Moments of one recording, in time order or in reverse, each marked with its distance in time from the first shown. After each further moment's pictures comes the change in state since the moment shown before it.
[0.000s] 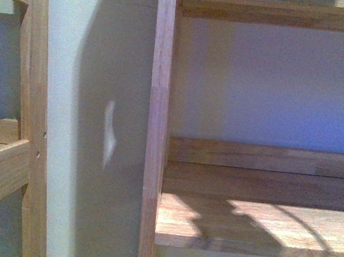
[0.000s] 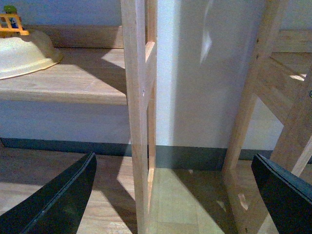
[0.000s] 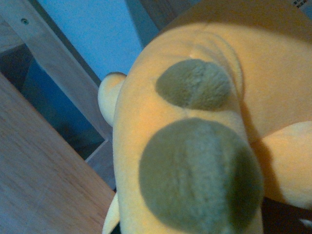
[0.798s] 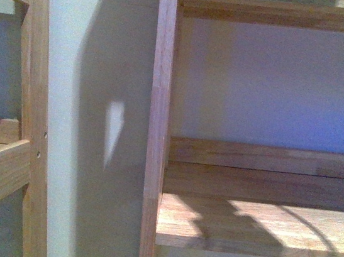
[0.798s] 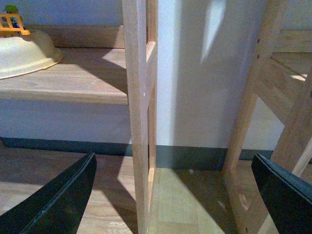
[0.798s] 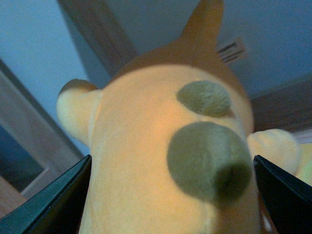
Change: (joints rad) left arm 0.000 0.000 0.000 0.000 0.000 0.000; right arm -0.010 -0.061 -0.063 -0.011 0.290 -0.109
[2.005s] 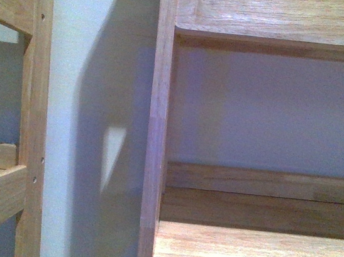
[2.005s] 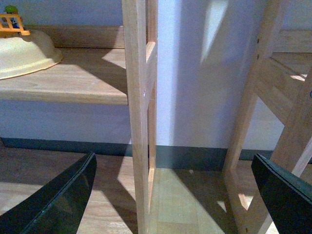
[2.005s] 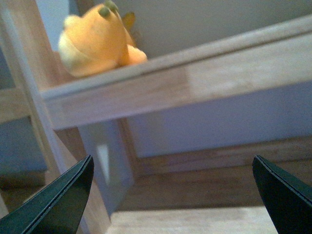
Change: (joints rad) left arm 0.000 0.000 0.000 0.000 0.000 0.000; right arm -0.388 -1.392 -1.579 0.325 -0.256 -0.252
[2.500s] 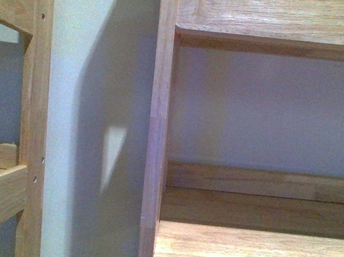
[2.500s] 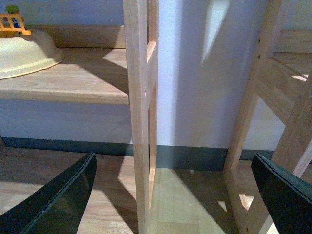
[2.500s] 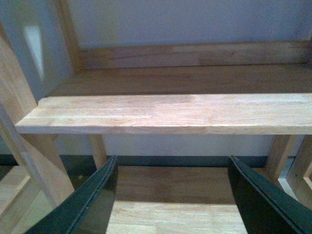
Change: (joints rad) left arm 0.000 0.000 0.000 0.000 0.000 0.000; right arm 0.085 -0.179 -0.288 -0.232 0.182 -0.261
